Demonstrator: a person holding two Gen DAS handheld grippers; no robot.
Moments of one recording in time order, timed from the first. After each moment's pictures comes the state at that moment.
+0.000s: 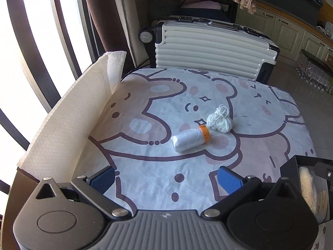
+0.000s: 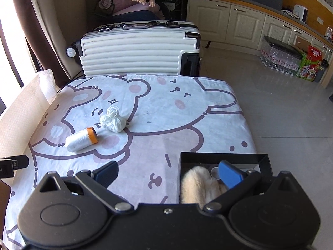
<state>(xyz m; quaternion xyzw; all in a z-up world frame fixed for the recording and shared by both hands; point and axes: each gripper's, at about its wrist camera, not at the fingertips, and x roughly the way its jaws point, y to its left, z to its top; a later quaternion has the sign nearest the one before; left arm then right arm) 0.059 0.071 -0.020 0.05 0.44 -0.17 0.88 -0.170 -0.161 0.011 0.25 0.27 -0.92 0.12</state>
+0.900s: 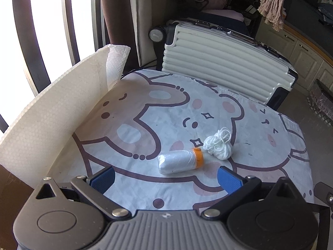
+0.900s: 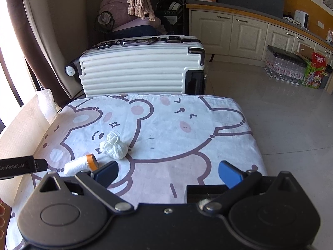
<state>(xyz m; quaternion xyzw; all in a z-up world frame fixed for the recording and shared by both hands) 0.105 0.032 -0.045 -0.03 0.44 -0.13 0.89 -0.211 -0.179 0.017 0.21 0.24 -0.93 0.15</state>
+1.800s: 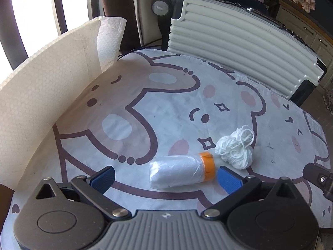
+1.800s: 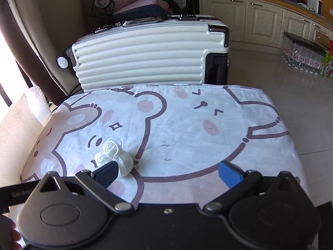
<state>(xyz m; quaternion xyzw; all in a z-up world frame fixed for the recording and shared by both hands) 0.166 -0.009 -0.112 -0.04 0.48 -0.10 0.87 -0.310 -0.225 -0.031 0.25 0.22 -0.93 0.17</state>
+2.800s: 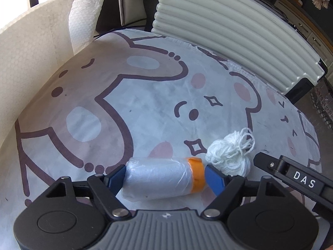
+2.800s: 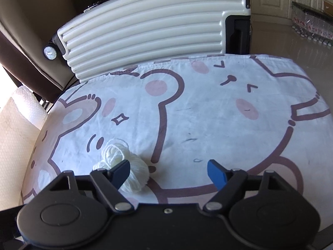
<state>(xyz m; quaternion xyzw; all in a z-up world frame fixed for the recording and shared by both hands) 0.211 -0.019 -0.148 -0.08 0.51 -0.15 0.84 -0.378 -0.263 -0.084 0.32 0.17 -0.92 0.17</state>
